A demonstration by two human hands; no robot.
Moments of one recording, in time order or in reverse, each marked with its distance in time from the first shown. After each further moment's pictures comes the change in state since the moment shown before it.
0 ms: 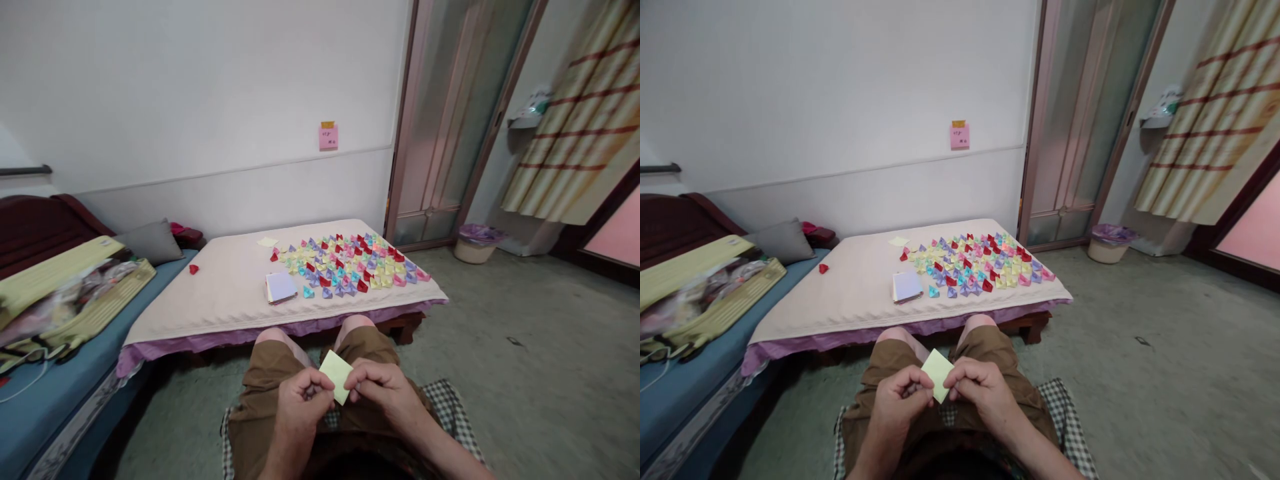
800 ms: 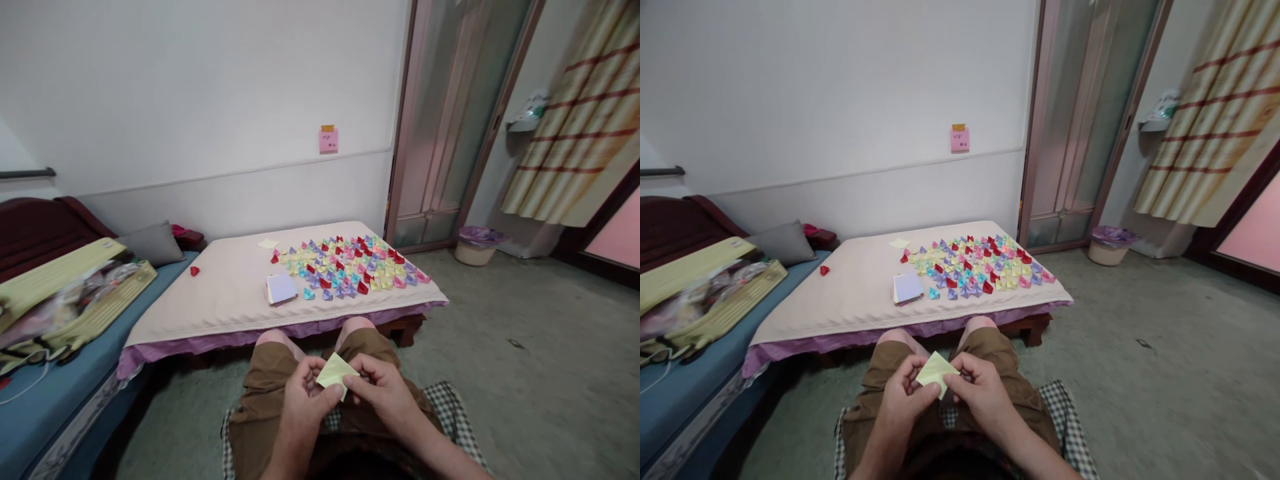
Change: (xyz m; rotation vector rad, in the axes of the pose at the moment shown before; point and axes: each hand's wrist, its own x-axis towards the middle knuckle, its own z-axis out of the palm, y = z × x) left_hand 0.002 -0.004 0.007 -0.201 -0.074 -0.006; right_hand 0.006 -0.002 0.012 -0.063 0.115 0.106
